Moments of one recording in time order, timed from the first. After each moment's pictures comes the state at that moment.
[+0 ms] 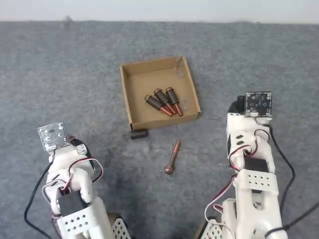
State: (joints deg) left arm -27.5 -102.9 97.2 58.3 3.9; right arm 1.7 -50.3 77.5 6.0 7.3
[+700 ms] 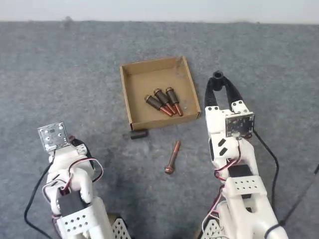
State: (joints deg) left arm -27.5 -102.9 97.2 58.3 3.9; right arm -10.2 -50.2 84.6 -30.8 7.3
